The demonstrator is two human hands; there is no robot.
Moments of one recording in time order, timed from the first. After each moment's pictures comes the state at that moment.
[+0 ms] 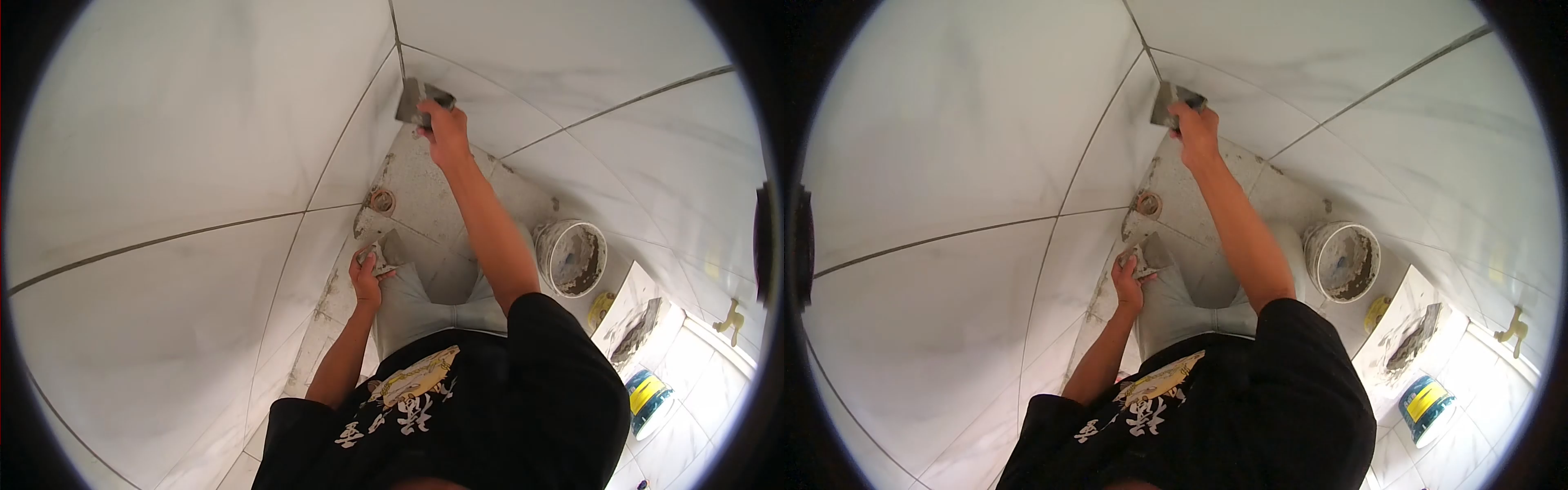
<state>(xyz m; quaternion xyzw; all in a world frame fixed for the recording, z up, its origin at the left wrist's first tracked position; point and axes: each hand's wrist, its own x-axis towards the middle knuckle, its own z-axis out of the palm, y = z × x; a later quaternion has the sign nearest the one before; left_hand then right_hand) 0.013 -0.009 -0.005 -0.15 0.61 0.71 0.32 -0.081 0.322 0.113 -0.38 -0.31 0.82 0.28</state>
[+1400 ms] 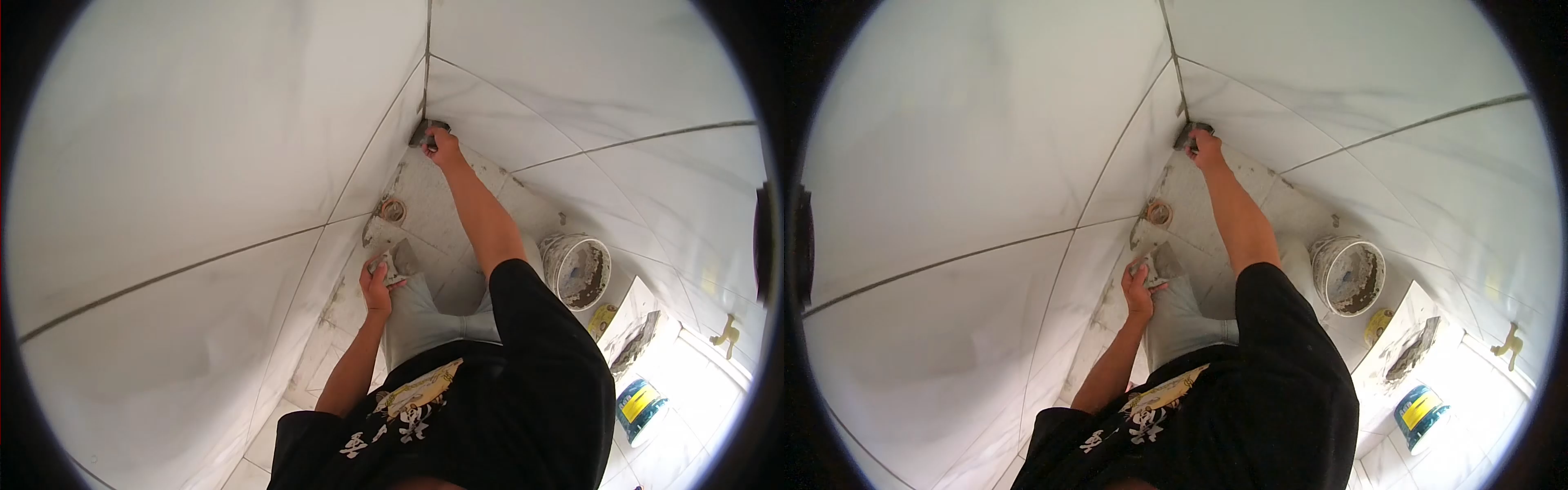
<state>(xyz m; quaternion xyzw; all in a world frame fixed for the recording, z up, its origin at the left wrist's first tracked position) 0.005 -0.002 0.006 -0.16 0.61 0.70 0.33 -0.138 0.350 -0.093 -0.56 -0.20 0.80 0.11</state>
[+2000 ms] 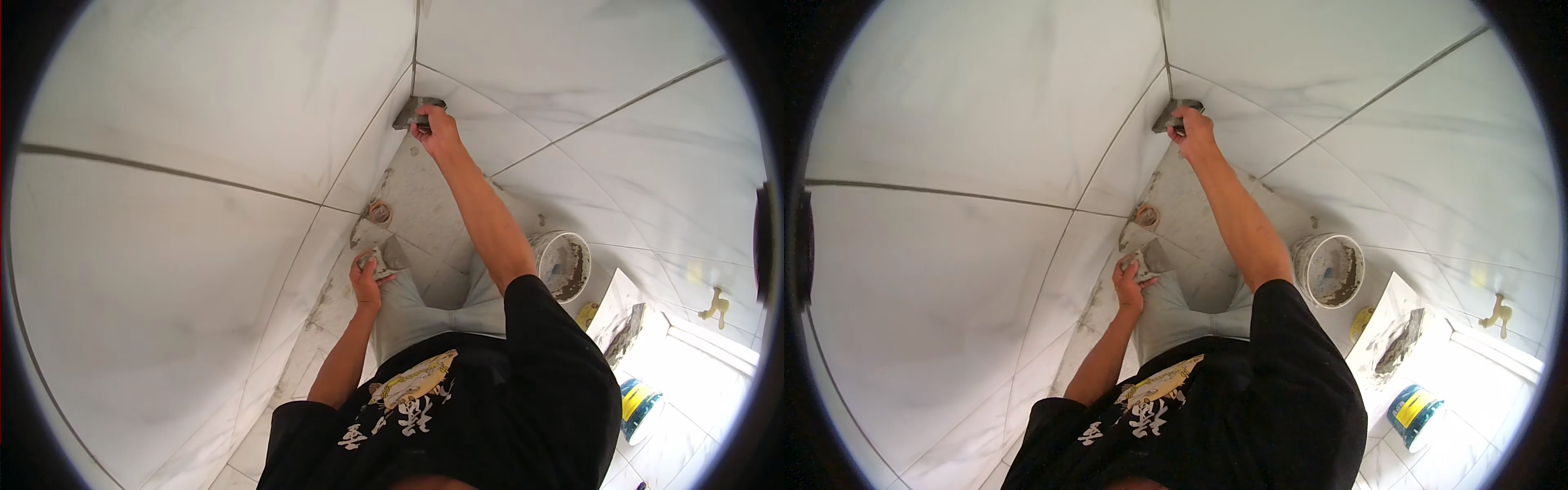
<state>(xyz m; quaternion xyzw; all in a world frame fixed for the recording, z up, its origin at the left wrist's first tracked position) 0.015 -0.005 0.001 -0.15 0.59 0.74 0.30 -0.121 0.340 0.081 -0.42 -0.23 0.85 0.21</state>
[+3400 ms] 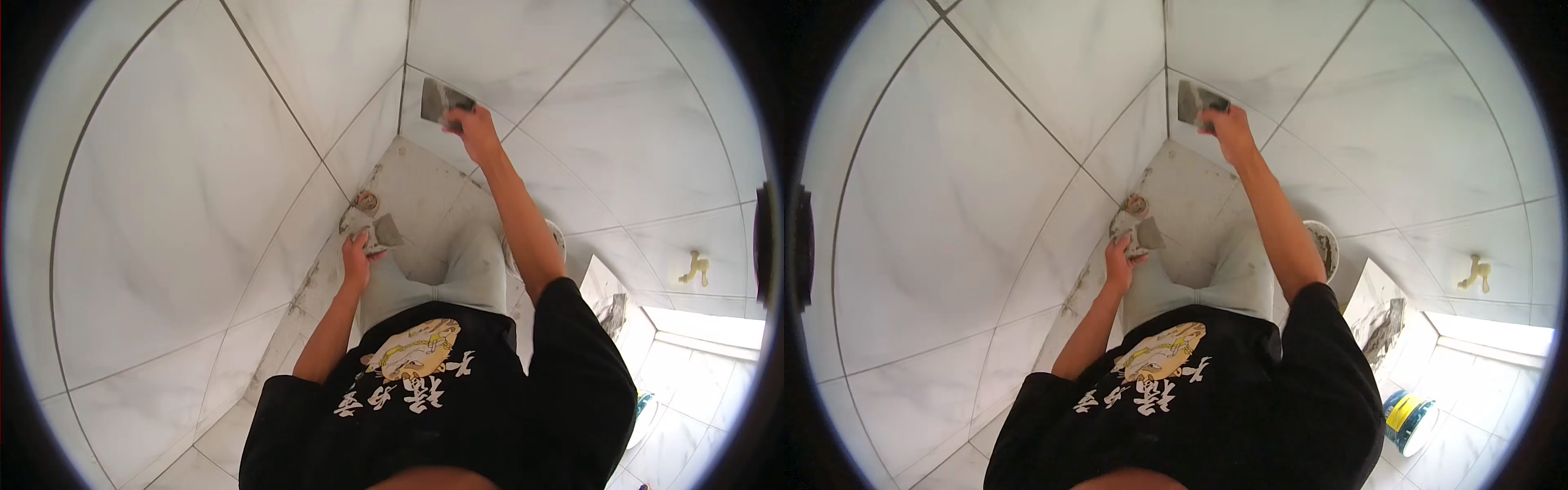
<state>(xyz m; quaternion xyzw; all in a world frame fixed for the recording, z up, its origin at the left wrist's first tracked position) 0.036 -0.008 0.056 -0.07 0.56 0.76 0.32 0.024 0.337 0.202 -0.25 -0.58 0.75 0.21</state>
